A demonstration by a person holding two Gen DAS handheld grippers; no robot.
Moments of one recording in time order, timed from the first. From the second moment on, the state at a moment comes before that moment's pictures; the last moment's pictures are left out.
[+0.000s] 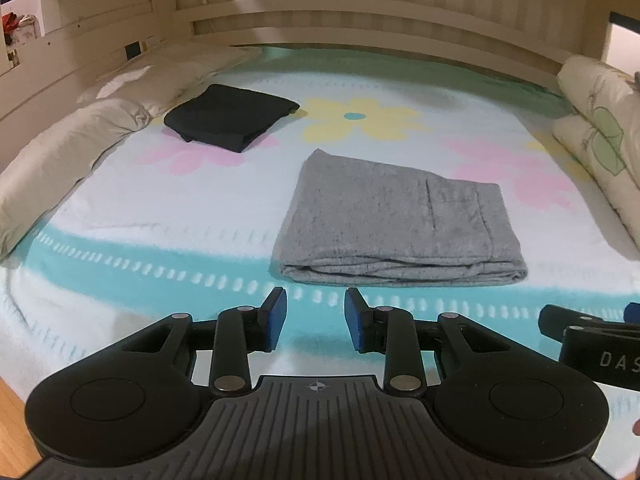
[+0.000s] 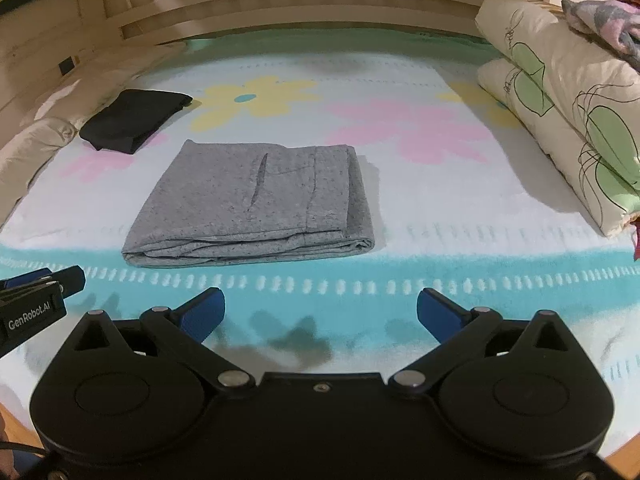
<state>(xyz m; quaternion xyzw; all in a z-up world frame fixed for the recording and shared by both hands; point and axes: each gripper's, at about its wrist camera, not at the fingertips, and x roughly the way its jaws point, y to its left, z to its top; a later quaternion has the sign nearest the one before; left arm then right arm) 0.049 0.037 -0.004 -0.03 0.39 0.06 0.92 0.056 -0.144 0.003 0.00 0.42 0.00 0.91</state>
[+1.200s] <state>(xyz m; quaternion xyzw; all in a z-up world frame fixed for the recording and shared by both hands) 0.047 0.033 -0.007 0.00 0.41 0.07 0.91 0.055 -0.139 0.003 -0.01 0.43 0.00 0.90</state>
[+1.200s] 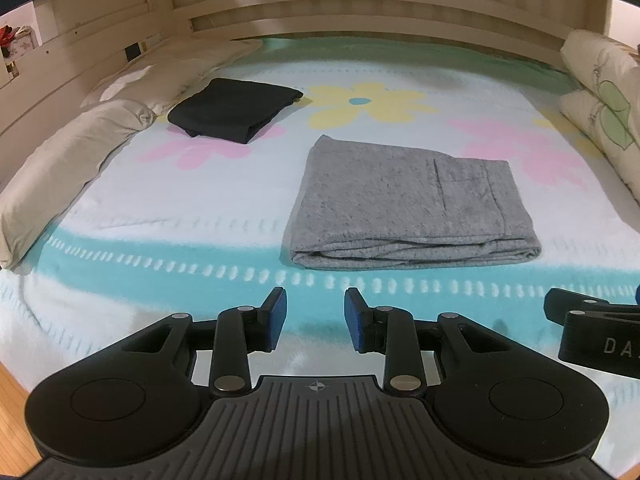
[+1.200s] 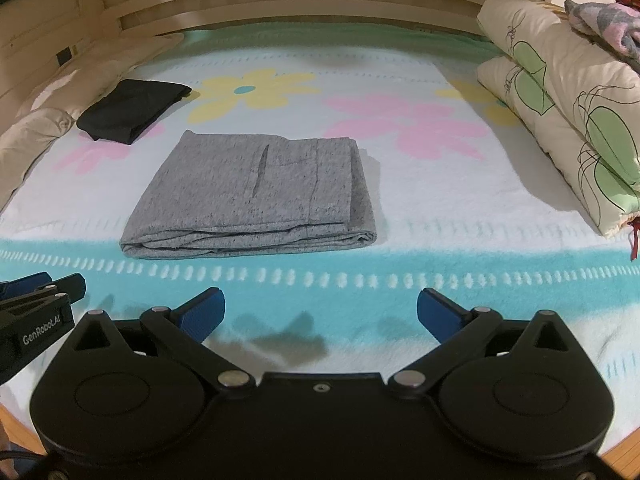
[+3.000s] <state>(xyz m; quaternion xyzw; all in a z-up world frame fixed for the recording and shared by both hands) 0.049 0.029 -0.010 0.01 0.42 0.07 0.91 0.055 -0.139 0.003 -0.01 0.43 0.00 0.90</state>
